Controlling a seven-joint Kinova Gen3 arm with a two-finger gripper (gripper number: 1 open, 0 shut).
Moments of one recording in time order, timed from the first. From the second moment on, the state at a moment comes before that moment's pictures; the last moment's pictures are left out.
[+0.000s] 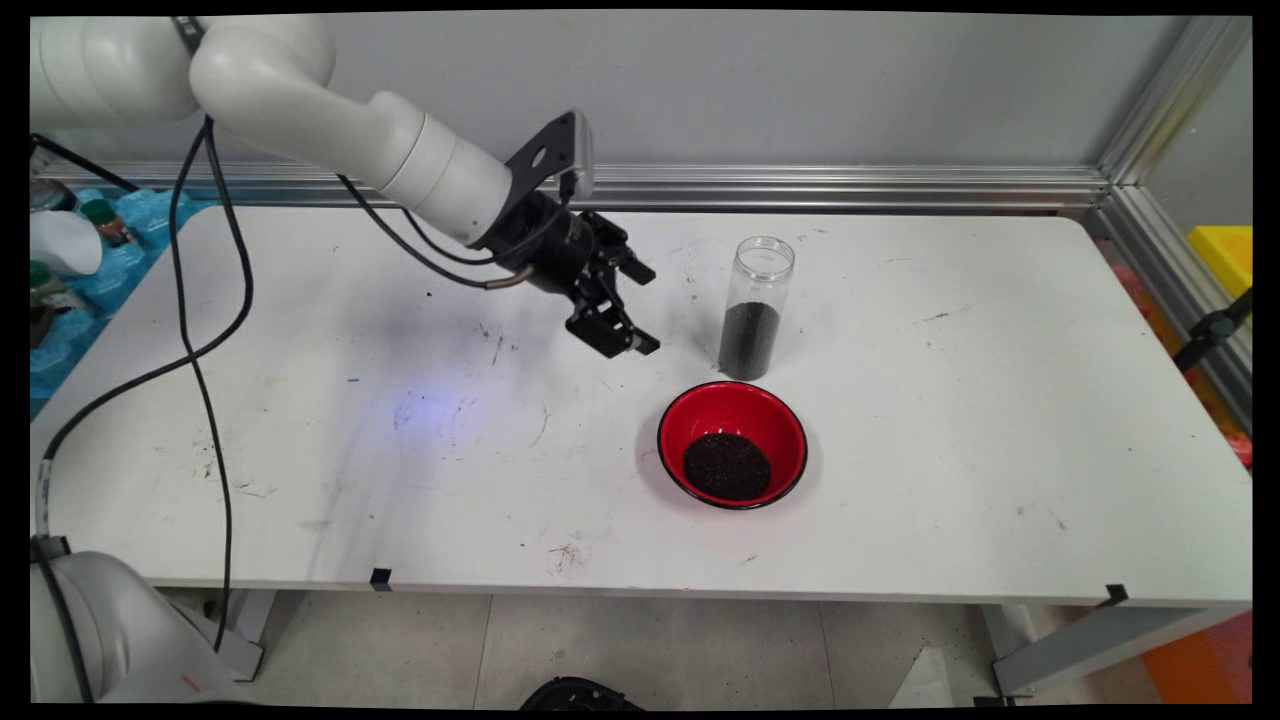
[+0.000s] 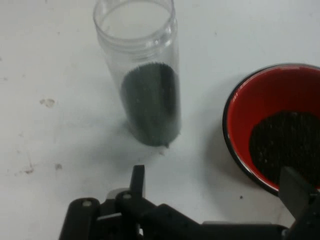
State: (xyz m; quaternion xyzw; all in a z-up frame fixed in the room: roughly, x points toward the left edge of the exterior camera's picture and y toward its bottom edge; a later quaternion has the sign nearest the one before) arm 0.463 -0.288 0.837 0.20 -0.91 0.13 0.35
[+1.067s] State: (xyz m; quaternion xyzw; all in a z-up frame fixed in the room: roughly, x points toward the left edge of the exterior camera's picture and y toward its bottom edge) arm 0.449 -0.327 0.803 0.19 -0.90 0.14 0.36
